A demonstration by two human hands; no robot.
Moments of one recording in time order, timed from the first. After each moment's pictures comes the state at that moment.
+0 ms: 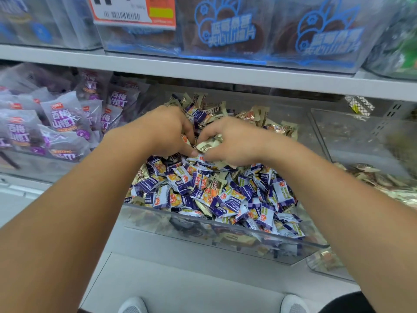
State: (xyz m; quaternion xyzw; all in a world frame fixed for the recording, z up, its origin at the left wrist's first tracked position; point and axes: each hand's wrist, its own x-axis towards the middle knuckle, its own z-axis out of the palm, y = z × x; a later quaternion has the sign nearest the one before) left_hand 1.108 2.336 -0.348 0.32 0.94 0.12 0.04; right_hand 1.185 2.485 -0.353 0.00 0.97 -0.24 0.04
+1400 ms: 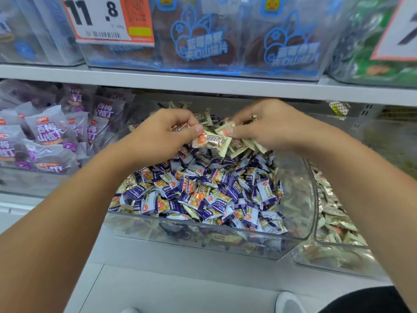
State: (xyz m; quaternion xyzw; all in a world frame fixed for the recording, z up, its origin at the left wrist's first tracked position) left_hand 1.130 2.340 -0.350 0.39 0.83 0.41 0.05; right_hand 1.234 2.534 -0.317 0.11 0.94 -0.30 -0.06
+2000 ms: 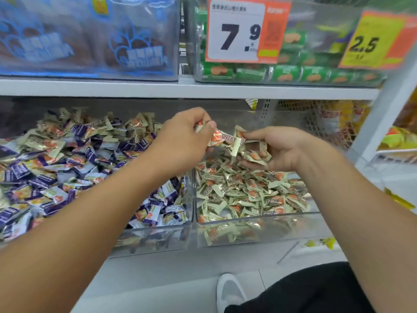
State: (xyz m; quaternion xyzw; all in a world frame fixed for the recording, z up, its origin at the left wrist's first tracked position) left_hand 1.258 2.500 -0.341 0.42 0.78 0.46 0.08; right_hand 1.362 2.679 -0.345 0.41 0.57 -0.71 -0.04
